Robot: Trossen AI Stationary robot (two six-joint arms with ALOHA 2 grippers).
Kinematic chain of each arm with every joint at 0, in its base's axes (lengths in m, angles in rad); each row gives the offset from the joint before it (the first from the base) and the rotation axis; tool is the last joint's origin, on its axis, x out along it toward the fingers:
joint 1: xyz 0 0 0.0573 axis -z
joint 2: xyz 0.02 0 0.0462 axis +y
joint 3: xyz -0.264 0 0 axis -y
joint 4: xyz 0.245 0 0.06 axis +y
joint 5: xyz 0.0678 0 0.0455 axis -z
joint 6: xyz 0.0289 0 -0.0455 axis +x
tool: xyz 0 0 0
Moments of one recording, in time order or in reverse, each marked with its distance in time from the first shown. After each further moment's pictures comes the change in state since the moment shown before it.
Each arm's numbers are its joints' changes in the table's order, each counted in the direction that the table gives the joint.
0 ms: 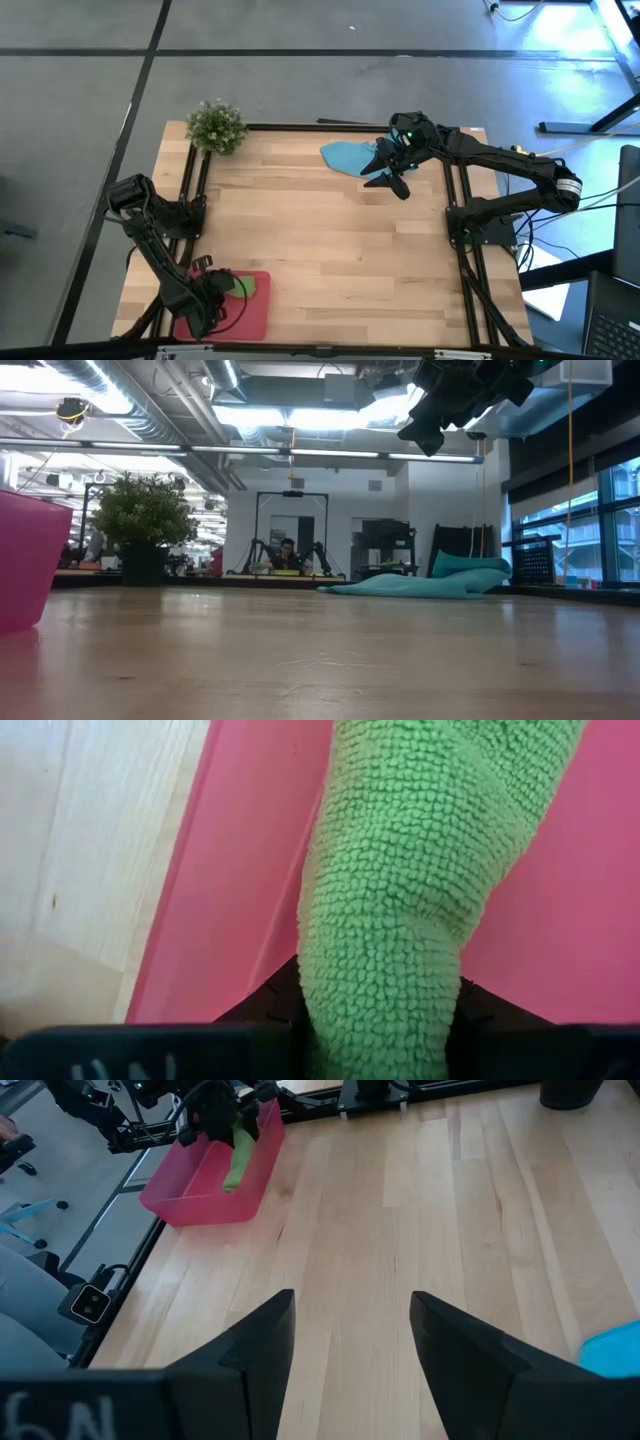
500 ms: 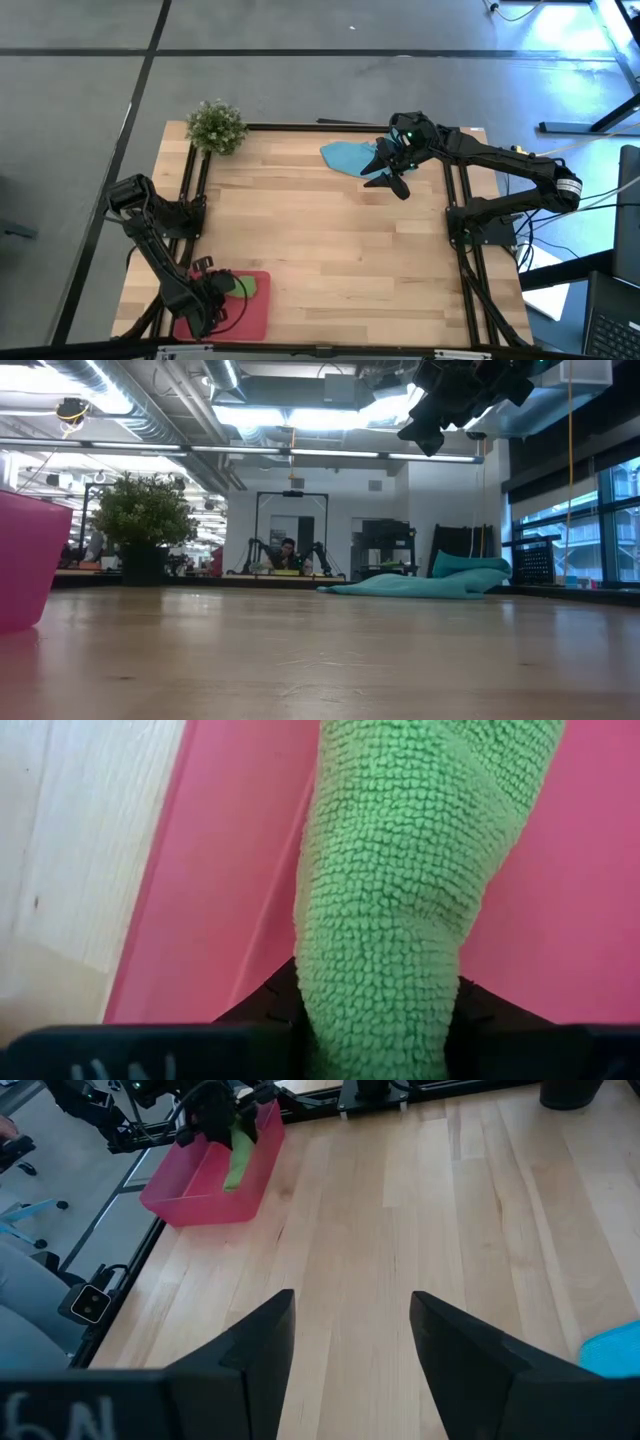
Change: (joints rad) left arm 0.000 0.000 0.000 -0.019 0.005 0.000; right arm 0.000 0.000 0.000 0.000 0.000 0.000
